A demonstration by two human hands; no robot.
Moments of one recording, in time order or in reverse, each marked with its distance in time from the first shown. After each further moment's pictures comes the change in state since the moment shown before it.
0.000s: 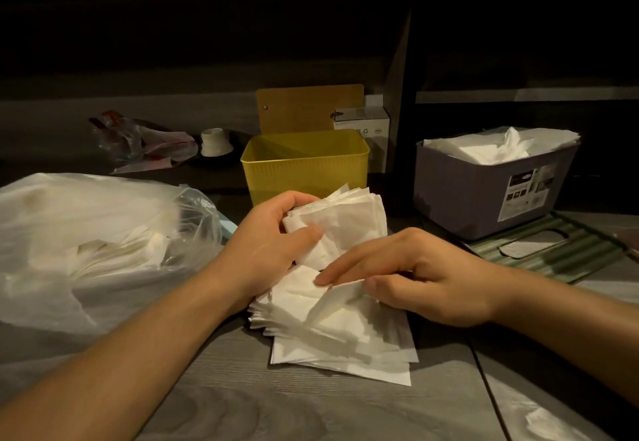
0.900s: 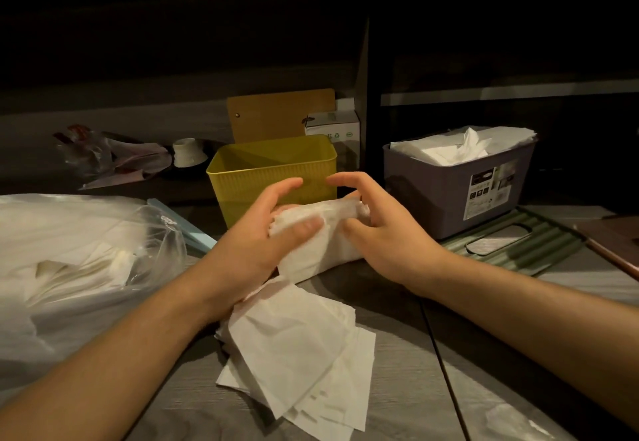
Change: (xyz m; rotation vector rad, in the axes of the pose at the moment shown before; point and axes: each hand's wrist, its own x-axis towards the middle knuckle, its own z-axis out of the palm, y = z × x) left_hand 0.002 0.022 0.014 -0.072 -0.157 -0.028; right_hand 0.017 0.018 0.001 0.180 0.569 0.338
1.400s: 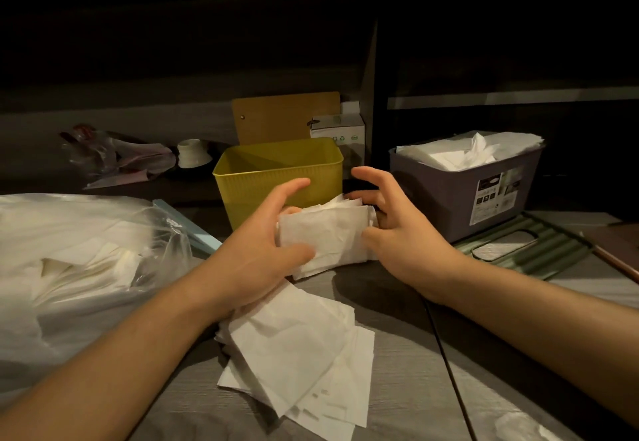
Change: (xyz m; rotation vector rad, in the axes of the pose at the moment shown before) left_hand 0.003 -0.003 -0.009 0.167 -0.045 0.033; right_hand 0.002 0.003 -0.004 0.126 0.036 0.056
